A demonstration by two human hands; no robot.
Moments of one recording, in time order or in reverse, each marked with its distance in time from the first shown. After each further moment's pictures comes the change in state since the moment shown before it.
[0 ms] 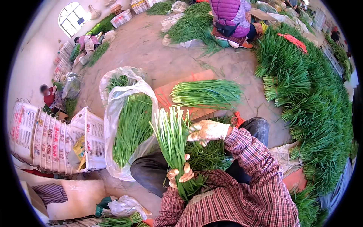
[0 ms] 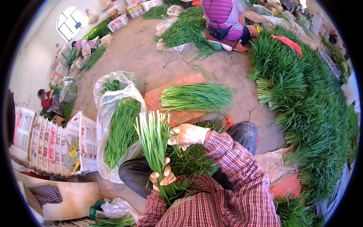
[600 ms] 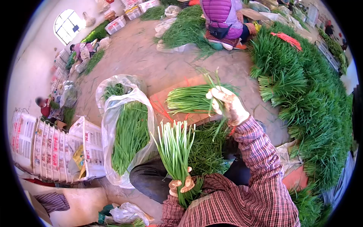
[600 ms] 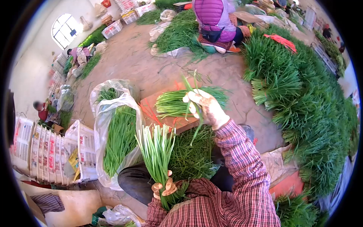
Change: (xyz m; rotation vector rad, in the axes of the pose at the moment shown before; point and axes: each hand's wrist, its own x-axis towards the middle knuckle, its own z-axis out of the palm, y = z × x) left_hand -0.013 -0.008 -0.008 -0.010 -0.045 -0.128; right_hand -0.056 -0.008 -0.065 0.797 0.644 -0.535
